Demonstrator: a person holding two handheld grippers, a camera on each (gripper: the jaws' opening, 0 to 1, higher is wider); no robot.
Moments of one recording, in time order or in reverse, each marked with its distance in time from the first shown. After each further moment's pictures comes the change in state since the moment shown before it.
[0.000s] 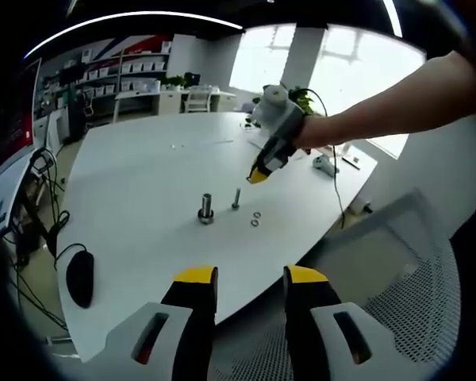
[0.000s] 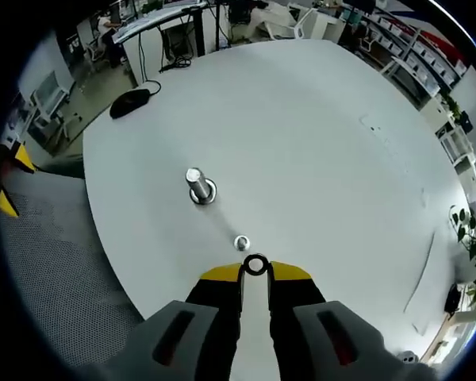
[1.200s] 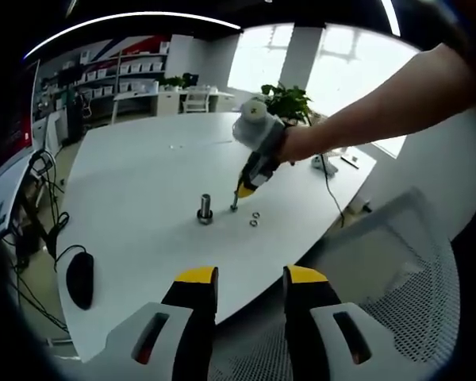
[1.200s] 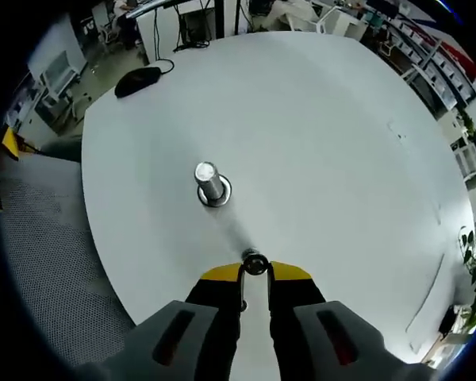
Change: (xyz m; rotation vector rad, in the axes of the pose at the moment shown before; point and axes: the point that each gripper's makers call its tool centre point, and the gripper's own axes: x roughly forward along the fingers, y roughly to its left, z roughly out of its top) left arm -0.004 -0.006 0.006 0.009 -0.013 -0.004; right arm 0.036 0.012 0.009 -0.121 0.053 0.037
